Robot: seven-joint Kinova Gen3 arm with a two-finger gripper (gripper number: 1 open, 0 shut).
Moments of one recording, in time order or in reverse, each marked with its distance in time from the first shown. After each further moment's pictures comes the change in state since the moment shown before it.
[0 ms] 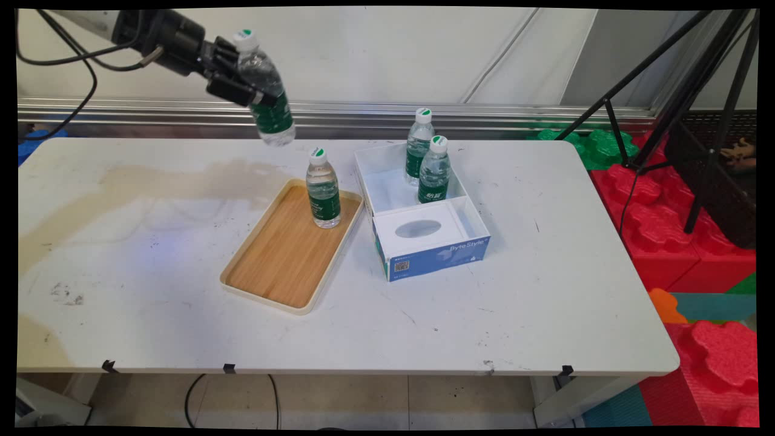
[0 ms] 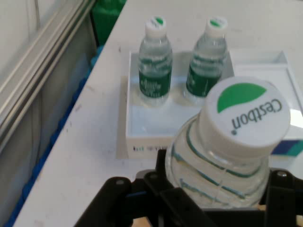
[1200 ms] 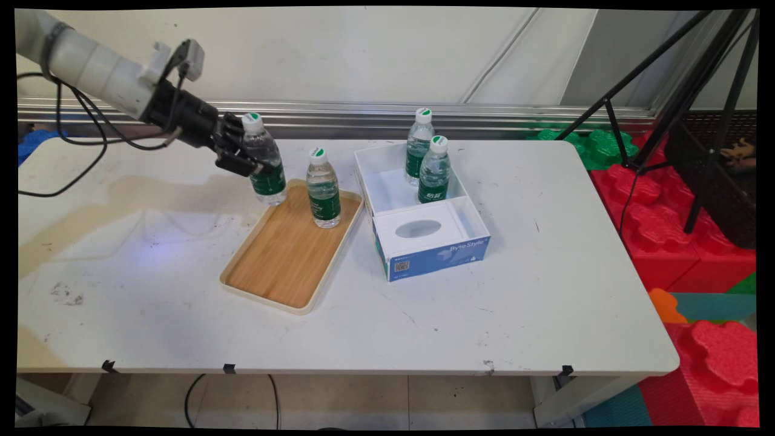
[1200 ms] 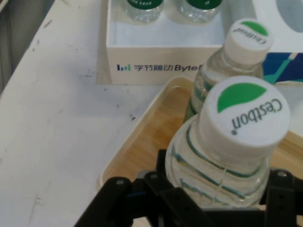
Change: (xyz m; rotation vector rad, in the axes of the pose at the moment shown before) arm -0.092 -0.001 0.061 -0.030 -0.107 -0.021
